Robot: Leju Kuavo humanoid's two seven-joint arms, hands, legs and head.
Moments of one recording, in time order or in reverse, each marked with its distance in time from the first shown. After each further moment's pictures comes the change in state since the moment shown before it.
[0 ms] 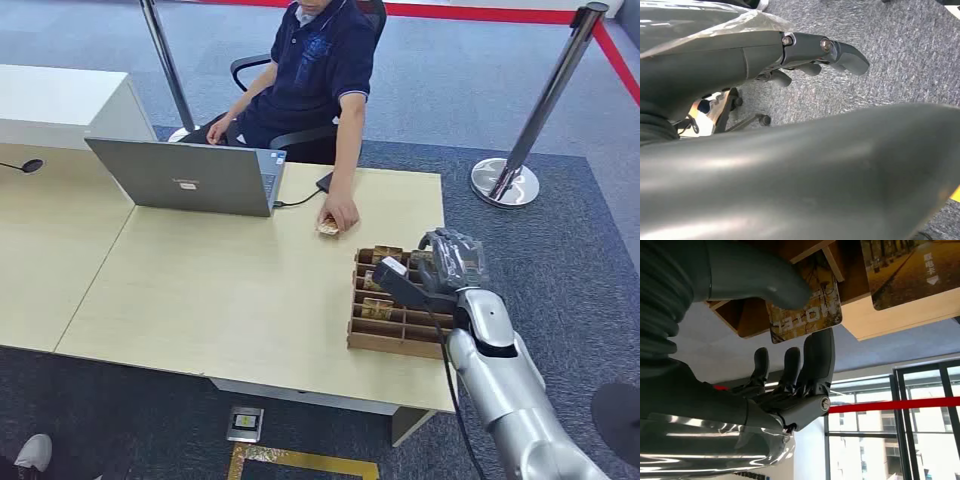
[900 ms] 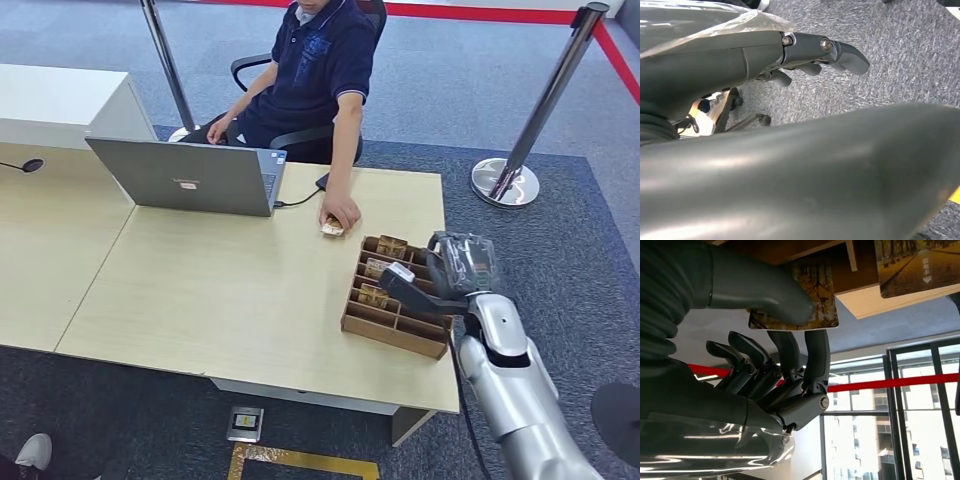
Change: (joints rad) left arm 0.000 0.000 0.001 0.001 0.004 0.006 0.000; right arm 0.075 -0.040 -0.014 -0.163 0.038 0.012 -0.024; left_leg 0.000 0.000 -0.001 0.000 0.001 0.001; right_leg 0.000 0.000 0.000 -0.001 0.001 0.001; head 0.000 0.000
